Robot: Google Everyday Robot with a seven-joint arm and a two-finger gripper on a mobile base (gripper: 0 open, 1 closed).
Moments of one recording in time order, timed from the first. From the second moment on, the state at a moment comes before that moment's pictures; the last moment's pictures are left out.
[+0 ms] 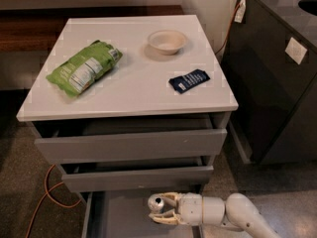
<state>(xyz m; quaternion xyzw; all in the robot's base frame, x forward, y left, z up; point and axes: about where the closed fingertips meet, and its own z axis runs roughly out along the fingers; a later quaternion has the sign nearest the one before) 0.409 -0.012 0.501 -0.49 0.57 0.41 0.51</state>
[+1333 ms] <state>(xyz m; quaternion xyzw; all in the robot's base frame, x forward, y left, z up) 0.459 -0.001 0.371 -0.50 0.57 0.40 0.52</state>
